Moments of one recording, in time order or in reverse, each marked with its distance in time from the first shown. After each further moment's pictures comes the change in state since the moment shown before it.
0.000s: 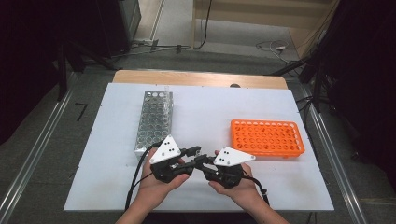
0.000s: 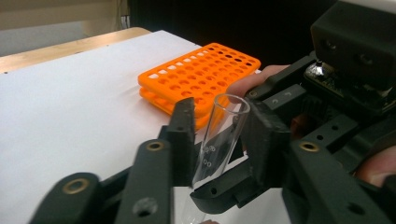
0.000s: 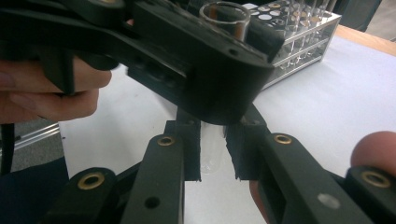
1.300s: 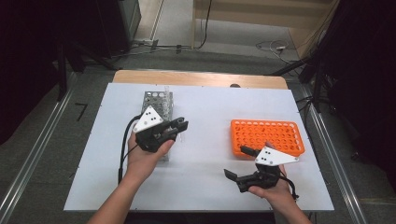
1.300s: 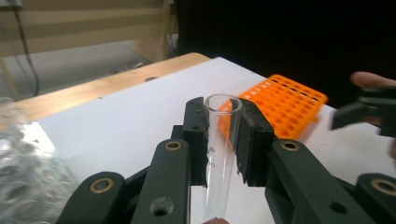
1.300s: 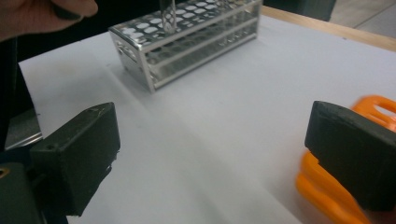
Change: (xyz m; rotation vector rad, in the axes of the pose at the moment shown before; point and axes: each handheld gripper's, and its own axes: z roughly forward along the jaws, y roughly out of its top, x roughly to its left) left arm 0.077 0.040 -0.014 -0.072 0.198 -0.024; right arm -0.053 -0.039 -0.077 -0.017 -0.081 0.081
